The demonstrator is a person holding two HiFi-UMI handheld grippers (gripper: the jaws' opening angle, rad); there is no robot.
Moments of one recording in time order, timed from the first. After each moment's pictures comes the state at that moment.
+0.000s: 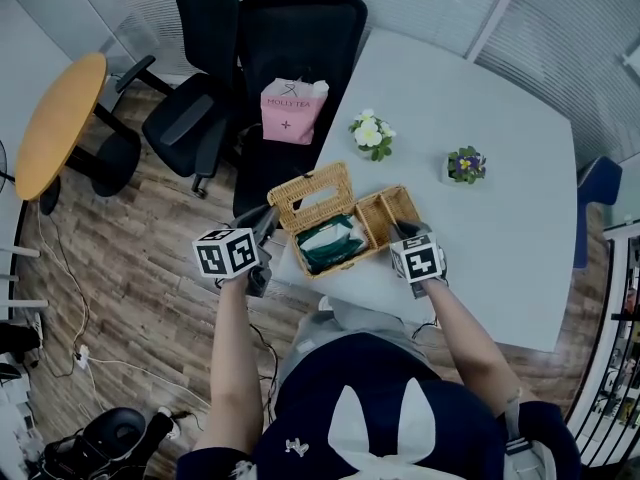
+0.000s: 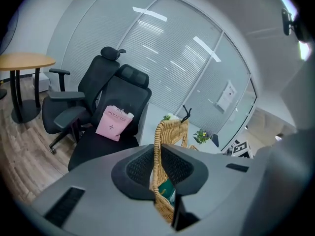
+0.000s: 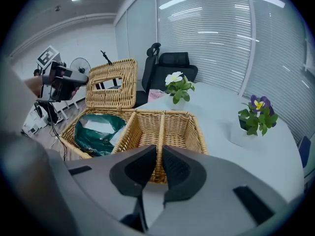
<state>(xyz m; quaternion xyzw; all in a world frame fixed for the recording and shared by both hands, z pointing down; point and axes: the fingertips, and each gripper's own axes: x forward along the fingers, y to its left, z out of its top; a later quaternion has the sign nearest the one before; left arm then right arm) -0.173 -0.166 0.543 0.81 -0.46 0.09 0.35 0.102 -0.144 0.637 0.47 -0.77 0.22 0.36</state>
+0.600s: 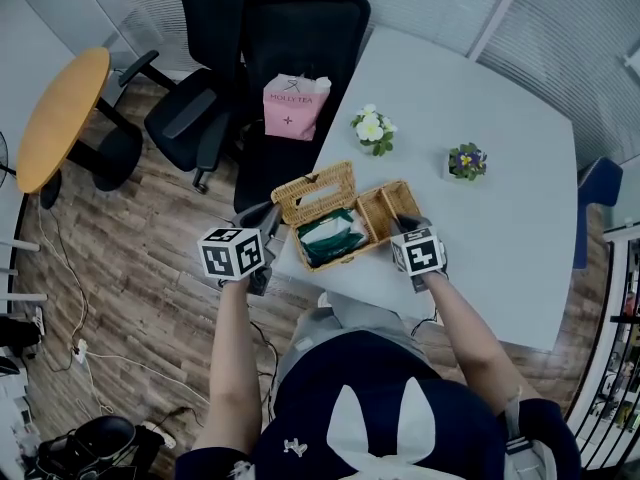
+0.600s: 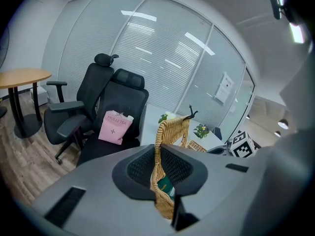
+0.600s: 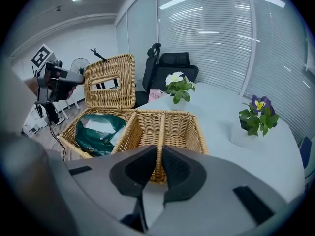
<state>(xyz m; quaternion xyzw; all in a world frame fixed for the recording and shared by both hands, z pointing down) -0.168 -0.151 0.534 0.82 -0.47 0.13 0.31 0.102 -0.144 0.635 0.47 -0.78 0.21 0.36</state>
